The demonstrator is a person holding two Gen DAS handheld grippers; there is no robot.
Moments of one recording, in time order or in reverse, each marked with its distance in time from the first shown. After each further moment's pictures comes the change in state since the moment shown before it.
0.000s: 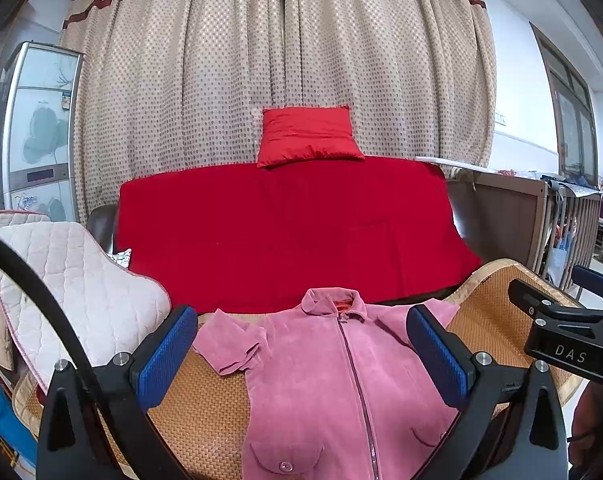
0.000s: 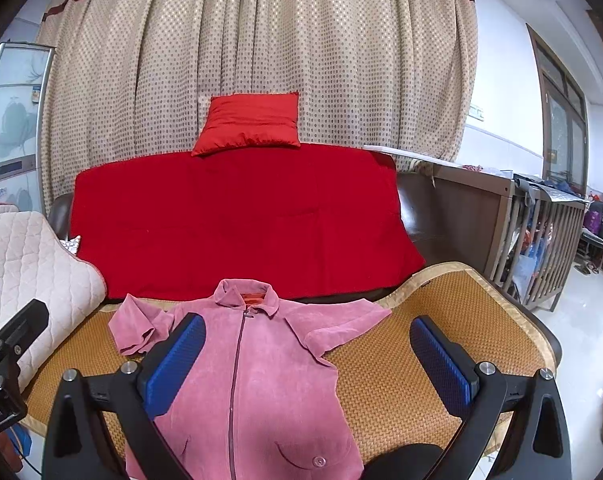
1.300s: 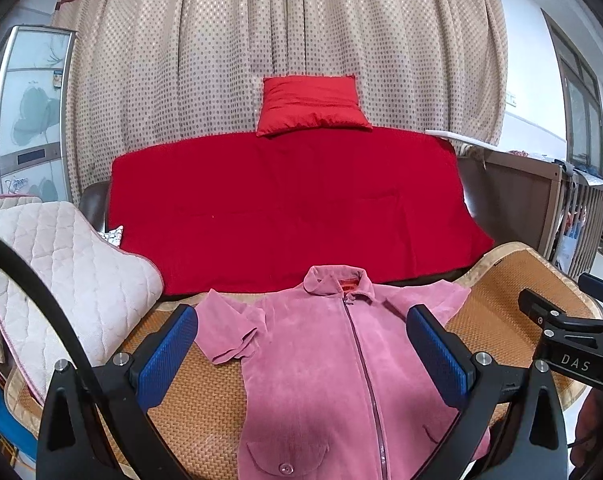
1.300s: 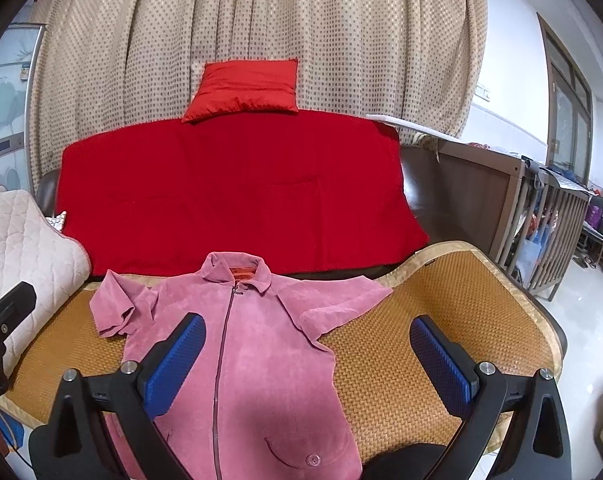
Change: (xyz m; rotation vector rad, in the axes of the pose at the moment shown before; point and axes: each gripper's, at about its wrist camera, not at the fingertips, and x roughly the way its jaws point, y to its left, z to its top) left arm 0.062 0.006 -0.012 -0.012 0.099 0.004; right arm 0.060 0.001 -0.014 -0.019 0.101 -0.020
